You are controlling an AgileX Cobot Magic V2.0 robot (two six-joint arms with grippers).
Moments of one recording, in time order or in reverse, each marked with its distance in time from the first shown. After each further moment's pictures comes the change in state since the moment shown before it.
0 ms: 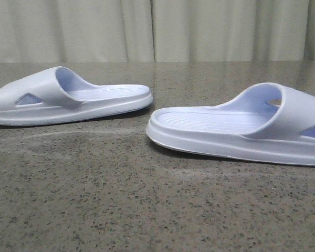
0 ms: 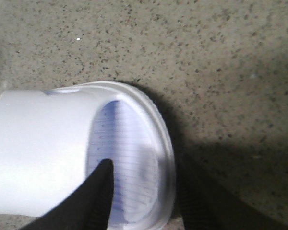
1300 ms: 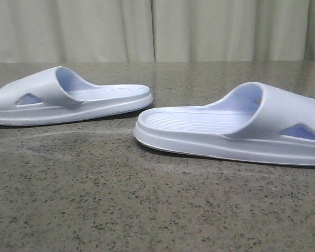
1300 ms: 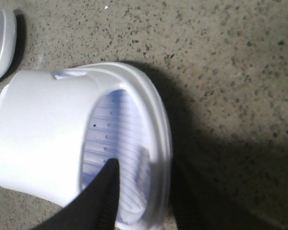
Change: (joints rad) left arm 0.000 0.000 0.000 -0.023 -0.002 0.007; right arm -0.045 0.146 -0.006 0.124 0.151 -0.152
